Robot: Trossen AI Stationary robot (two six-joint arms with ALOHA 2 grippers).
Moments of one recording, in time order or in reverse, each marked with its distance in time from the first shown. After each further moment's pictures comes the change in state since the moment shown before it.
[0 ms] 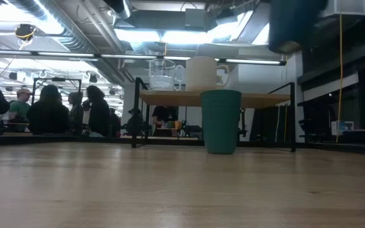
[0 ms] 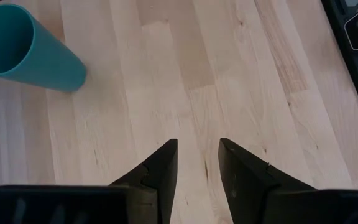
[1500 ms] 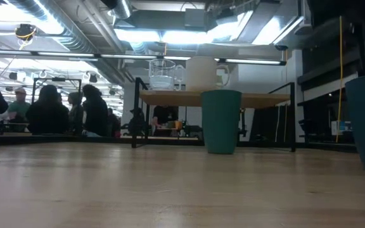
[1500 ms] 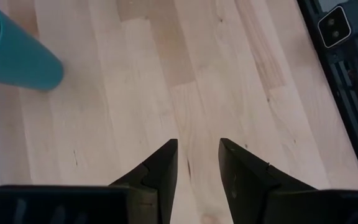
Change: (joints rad) left arm -0.002 0.000 0.000 -0.002 0.074 -0.009; right arm 0.254 -0.001 -0.373 0.145 -0.059 0.316
